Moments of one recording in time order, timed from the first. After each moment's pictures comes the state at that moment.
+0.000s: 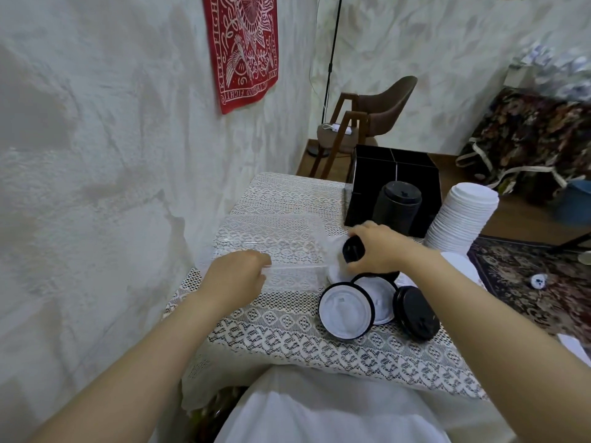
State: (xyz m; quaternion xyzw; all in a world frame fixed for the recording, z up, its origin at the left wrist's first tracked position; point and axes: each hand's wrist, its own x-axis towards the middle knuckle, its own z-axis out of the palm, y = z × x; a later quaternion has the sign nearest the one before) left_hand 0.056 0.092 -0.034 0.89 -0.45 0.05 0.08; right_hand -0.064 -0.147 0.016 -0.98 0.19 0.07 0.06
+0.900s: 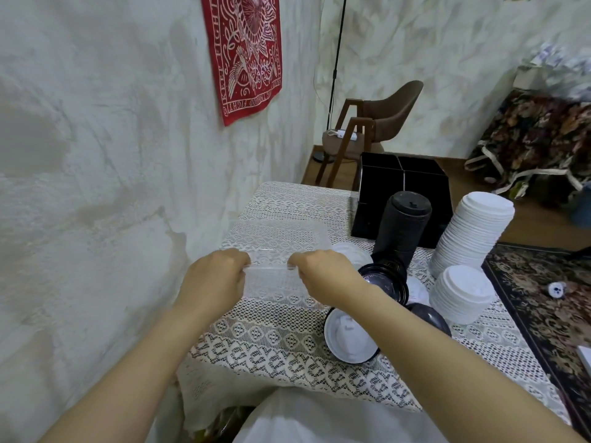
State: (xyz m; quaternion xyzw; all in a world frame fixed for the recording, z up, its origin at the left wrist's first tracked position) left_hand 0.070 0.112 -0.019 0.91 -0.38 0.12 0.14; right_hand -0.018 -0.076 -0.016 -1.00 0.01 -0.05 0.01
